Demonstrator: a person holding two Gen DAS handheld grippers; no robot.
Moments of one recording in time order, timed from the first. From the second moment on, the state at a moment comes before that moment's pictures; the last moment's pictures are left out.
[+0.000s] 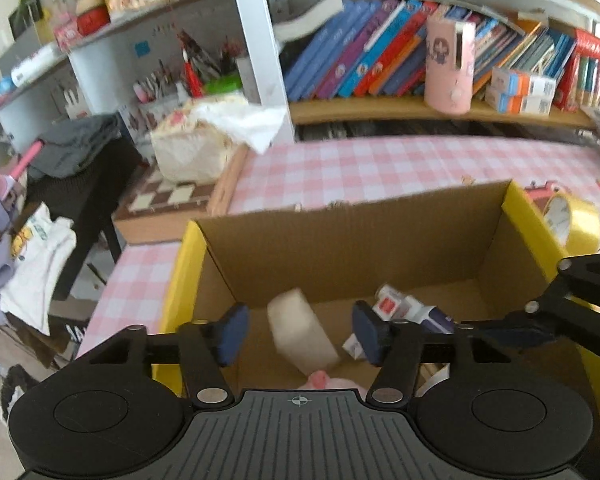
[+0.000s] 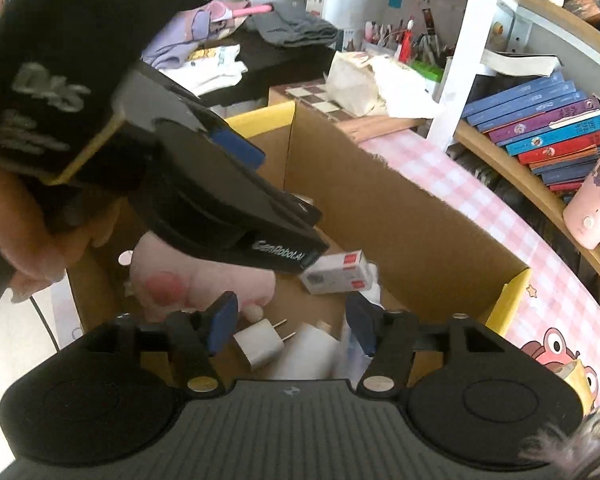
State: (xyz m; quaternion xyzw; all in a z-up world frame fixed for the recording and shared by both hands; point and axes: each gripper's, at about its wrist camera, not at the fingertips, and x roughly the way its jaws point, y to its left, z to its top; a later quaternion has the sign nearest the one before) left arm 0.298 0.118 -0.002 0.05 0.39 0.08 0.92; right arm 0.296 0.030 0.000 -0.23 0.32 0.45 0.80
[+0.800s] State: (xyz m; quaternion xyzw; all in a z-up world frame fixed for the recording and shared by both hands) left arm 0.119 0.083 0.083 0.03 0.25 0.12 0.96; right arm 0.193 -0.073 0.077 -0.13 0.22 0.40 0.88
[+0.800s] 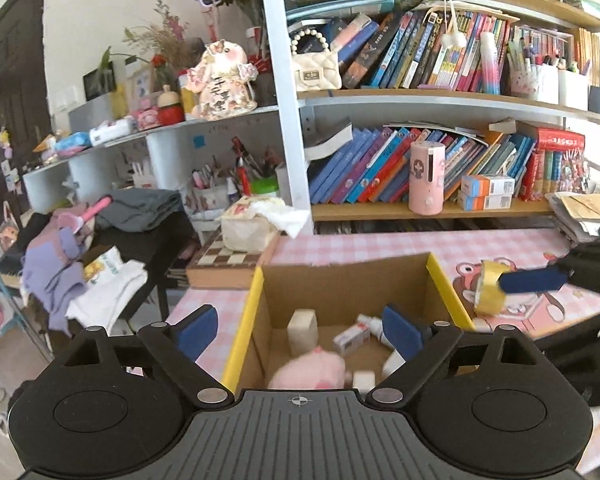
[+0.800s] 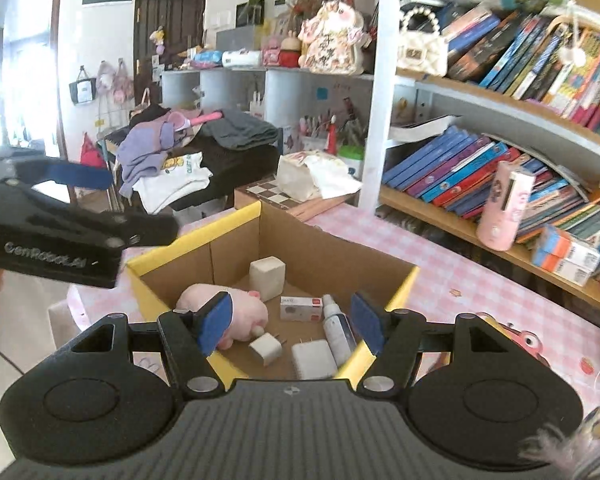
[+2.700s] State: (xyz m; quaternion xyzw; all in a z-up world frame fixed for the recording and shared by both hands) left arm 0.034 -0.016 -0.013 0.02 0.38 0.01 0.92; right arm 0.070 -0.185 0.003 -0.12 0.37 0.19 0.90
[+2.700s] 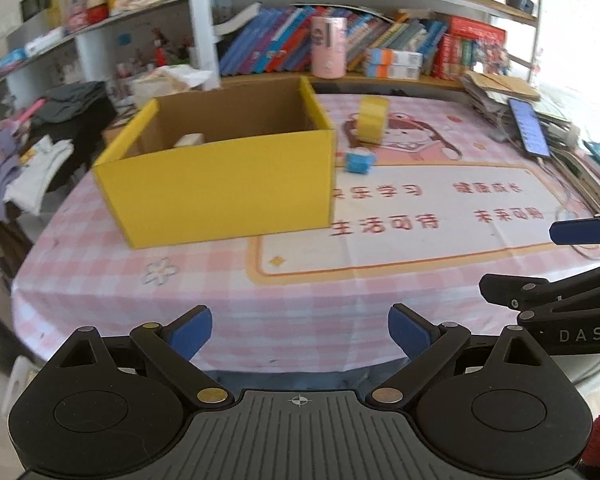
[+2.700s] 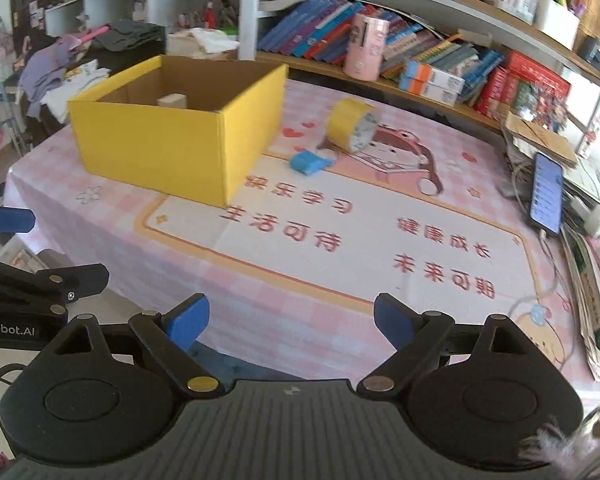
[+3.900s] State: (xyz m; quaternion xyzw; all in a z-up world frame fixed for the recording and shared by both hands) left arm 0.186 -0.138 -0.018 0.06 0.36 -0.07 0.93; right arm 0.230 -0.305 0.001 -0.05 0.36 0.16 0.92
